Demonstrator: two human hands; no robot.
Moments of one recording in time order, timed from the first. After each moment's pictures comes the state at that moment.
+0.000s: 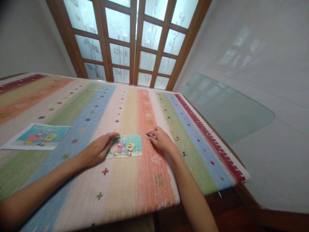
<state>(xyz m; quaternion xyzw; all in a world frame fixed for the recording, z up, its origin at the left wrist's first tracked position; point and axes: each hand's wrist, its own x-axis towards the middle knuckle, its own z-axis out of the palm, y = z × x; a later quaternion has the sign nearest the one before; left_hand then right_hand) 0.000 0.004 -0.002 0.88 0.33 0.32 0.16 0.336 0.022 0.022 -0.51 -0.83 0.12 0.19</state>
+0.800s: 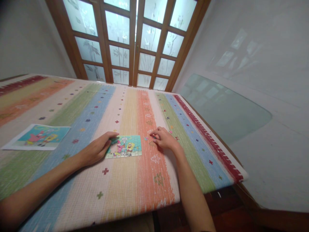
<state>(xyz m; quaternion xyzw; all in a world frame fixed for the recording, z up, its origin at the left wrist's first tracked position) -0.002 0.006 0.002 0.87 0.31 0.32 0.19 0.361 0.029 0.024 -0.51 -0.83 0.16 0.15</state>
